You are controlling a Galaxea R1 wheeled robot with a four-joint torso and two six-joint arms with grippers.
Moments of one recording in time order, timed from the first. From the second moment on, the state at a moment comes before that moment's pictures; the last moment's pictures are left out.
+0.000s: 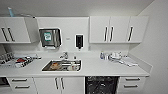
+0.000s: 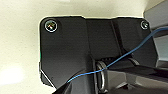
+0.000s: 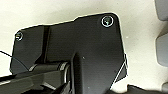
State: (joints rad) left arm 1.54 3.06 -2.76 0.08 -0.02 -0.10; right arm -1.56 3.00 -2.78 -0.10 0.06 0.12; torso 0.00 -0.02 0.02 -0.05
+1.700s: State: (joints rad) left arm 1.53 3.03 -2.76 0.08 -0.05 -0.10; right arm -1.55 3.00 -2.80 -0.10 0.06 0.12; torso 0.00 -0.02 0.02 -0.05
